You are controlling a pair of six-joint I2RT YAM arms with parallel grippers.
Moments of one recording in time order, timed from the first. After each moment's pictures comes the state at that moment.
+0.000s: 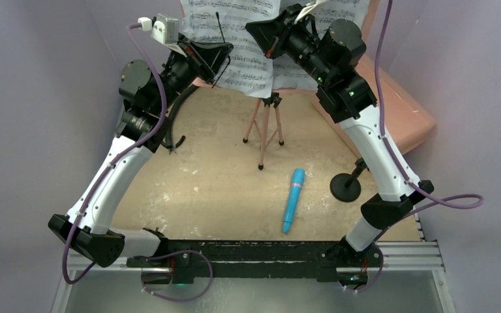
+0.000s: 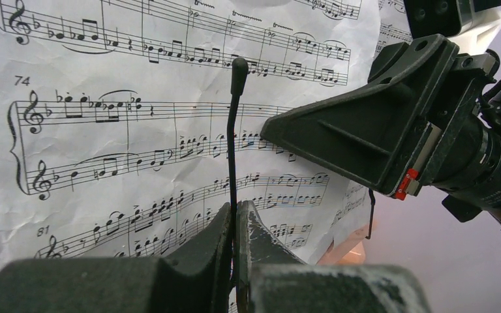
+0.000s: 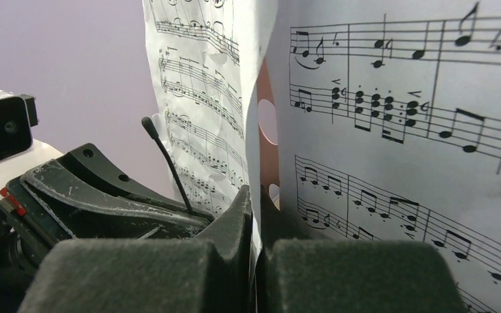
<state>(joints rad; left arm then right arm) -0.45 1.32 1.57 0.15 0.28 -0.40 0.62 1.66 2.16 -0.20 -0.21 0.37</state>
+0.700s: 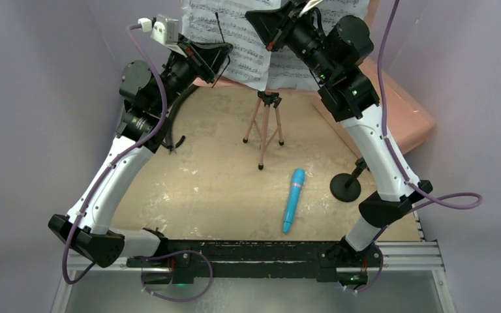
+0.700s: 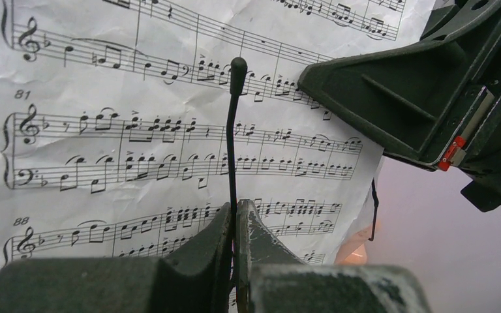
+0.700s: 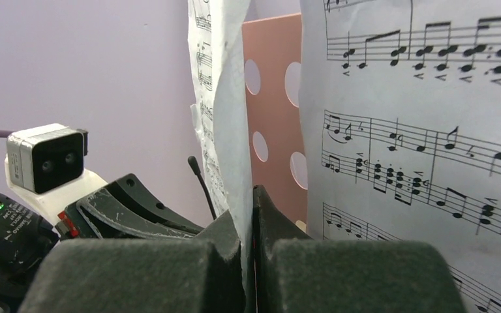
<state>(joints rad) -0.45 1.31 1.57 0.15 0.27 -0.40 0.63 1.67 2.24 -0.16 -0.21 0.37</state>
